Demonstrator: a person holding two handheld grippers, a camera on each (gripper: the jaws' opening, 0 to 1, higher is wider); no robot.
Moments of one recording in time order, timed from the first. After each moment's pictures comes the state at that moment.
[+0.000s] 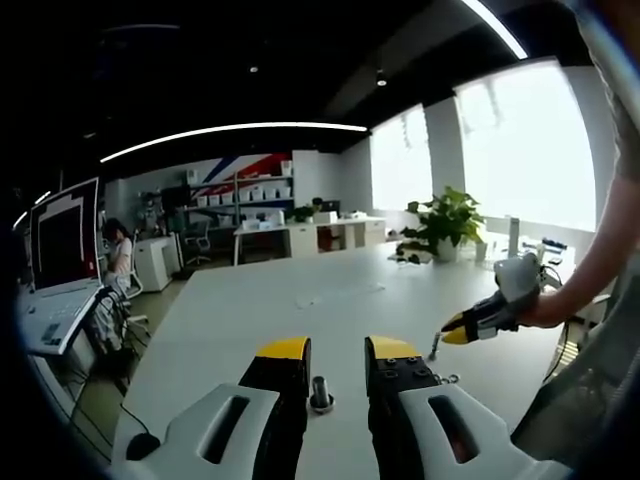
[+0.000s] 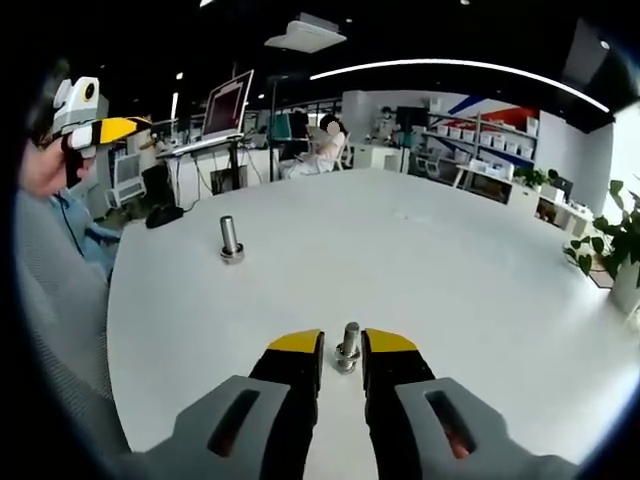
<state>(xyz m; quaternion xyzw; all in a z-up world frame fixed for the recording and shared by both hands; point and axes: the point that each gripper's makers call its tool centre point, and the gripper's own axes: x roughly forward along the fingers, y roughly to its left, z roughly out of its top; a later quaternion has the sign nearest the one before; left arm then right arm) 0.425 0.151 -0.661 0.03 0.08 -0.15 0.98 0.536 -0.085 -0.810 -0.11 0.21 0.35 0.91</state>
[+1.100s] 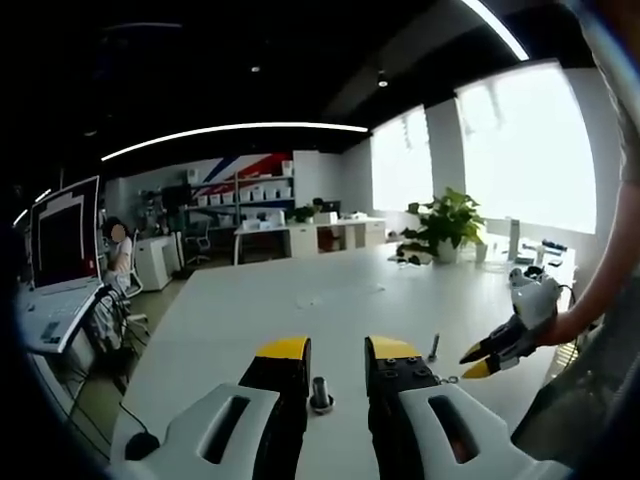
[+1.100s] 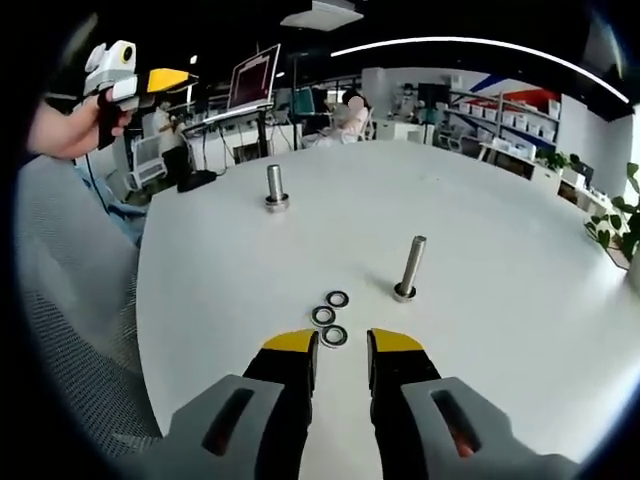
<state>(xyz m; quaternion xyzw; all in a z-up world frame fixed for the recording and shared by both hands) 0.425 0.152 -0.661 0.03 0.08 -0.15 0.98 0.477 -0.086 -0.855 -0.13 0.26 0.39 0.87</state>
